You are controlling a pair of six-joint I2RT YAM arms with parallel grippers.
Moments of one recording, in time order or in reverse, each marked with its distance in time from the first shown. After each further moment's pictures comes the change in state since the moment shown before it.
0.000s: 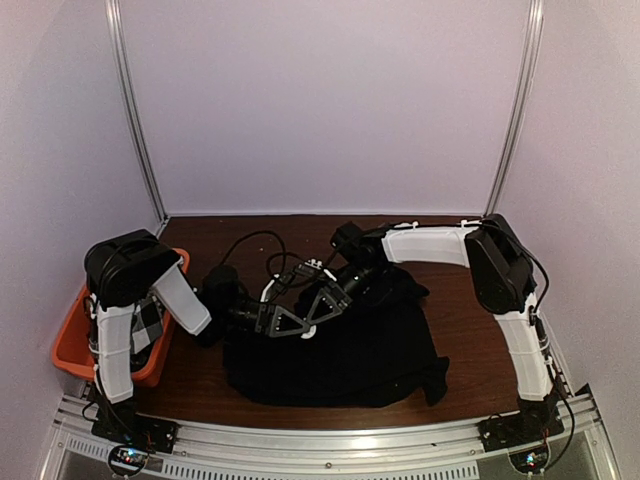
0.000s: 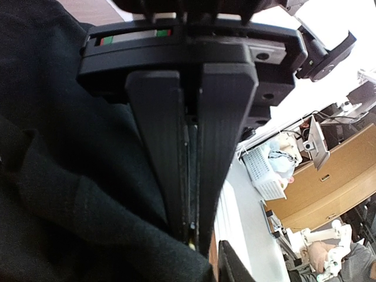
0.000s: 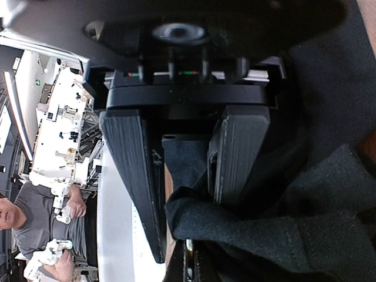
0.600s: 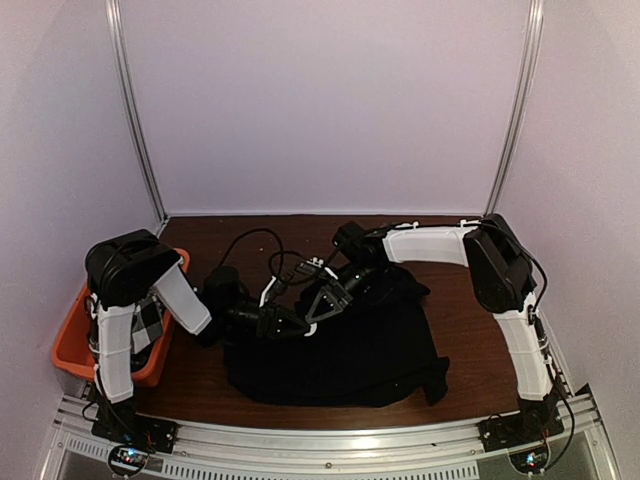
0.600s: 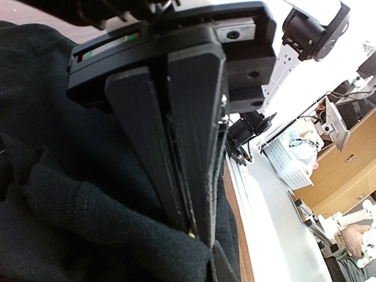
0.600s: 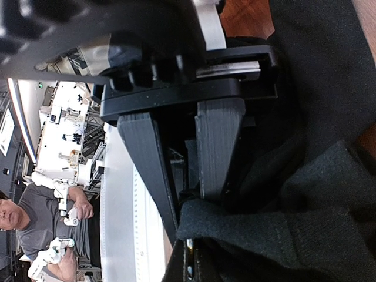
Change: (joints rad) left arm -0.001 0.016 0.005 -0.012 -0.031 0.224; right arm -0.013 0.012 0.001 0.026 -0.018 0.032
